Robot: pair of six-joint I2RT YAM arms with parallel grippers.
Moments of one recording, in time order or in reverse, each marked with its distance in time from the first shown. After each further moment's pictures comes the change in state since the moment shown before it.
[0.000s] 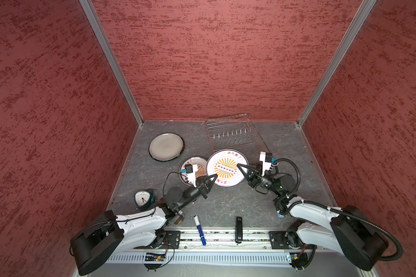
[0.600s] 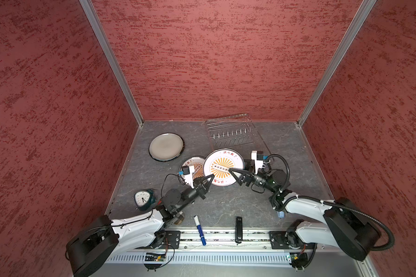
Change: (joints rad) left arm -0.004 -0.085 -0.042 -0.050 -0.086 -0.006; right arm 0.032 0.089 0.063 -0.084 -0.003 -0.029
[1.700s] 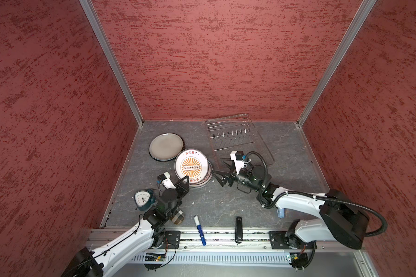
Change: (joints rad) left arm 0.214 -0.319 -0.065 -0.695 -0.321 -0.473; right arm 0.238 0.116 0.239 -0.281 0.250 -0.248
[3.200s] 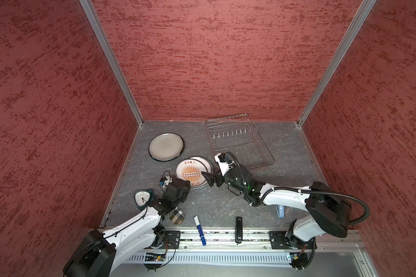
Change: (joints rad) left arm 0.060 0.253 0.157 -0.237 0.115 -0.346; right arm 0.115 0.144 0.143 -0.217 0.269 -0.143
